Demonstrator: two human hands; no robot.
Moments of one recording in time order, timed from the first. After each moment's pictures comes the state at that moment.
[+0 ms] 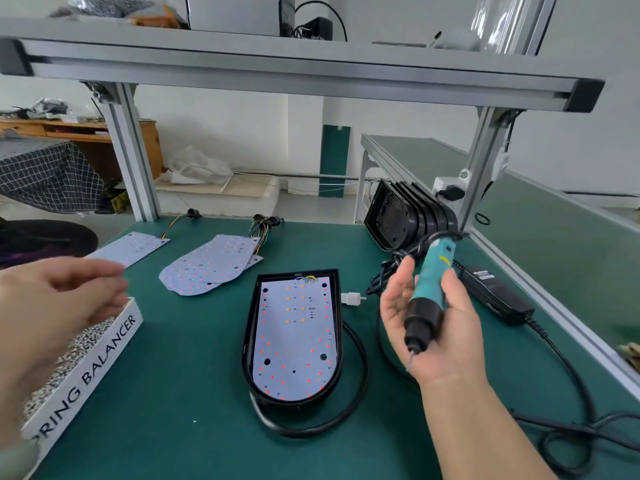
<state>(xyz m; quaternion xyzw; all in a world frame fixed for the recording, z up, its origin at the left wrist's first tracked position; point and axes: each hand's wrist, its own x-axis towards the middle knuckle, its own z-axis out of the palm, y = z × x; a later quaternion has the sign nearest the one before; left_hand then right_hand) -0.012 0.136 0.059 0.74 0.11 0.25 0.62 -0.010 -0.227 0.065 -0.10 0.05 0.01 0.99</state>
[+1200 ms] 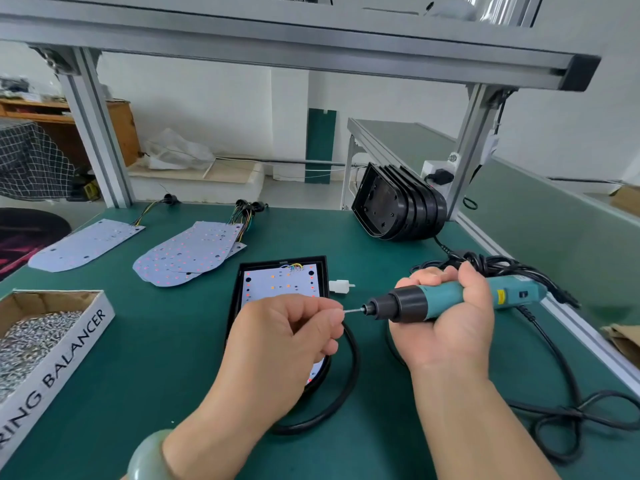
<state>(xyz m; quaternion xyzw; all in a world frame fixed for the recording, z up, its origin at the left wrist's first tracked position) -0.049 -0.066 0.067 0.75 -0.04 0.05 0.66 -0.013 -0.221 0.068 -0.13 0.11 -0.18 0.97</state>
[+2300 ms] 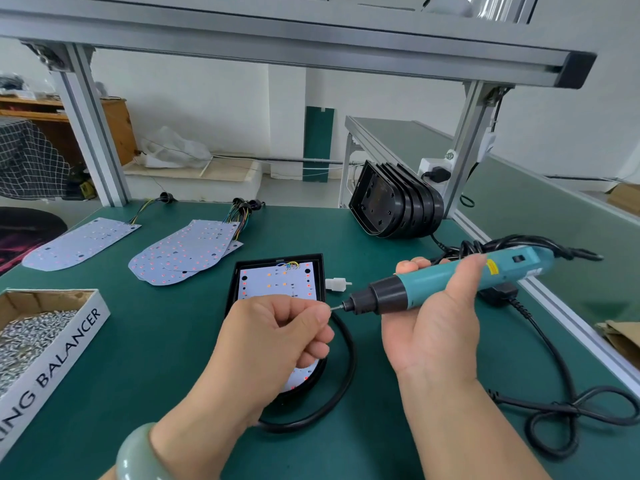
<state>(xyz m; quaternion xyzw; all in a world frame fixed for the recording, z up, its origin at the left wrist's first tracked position) -0.044 -0.062 0.064 0.73 0.01 0.00 0.69 -0.017 -0.206 0.073 -0.24 0.11 -0.25 0.93</state>
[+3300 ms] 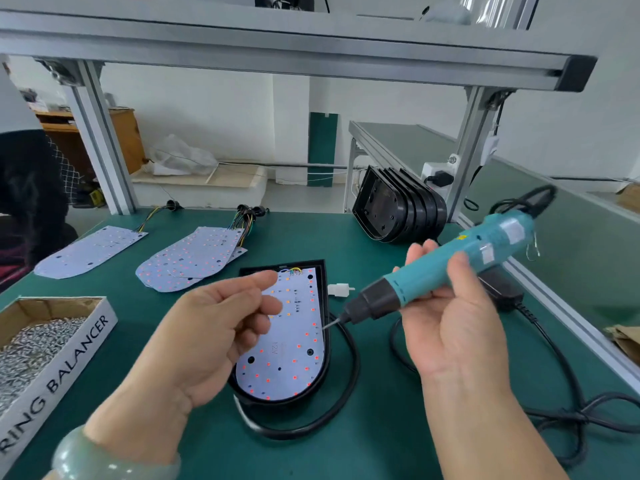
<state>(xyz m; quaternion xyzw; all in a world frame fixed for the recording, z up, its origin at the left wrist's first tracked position) -0.026 -0.022 0.075 0.60 0.07 -0.03 0.79 -0.022 -0.220 0.079 -0.24 0.10 -0.20 0.94</state>
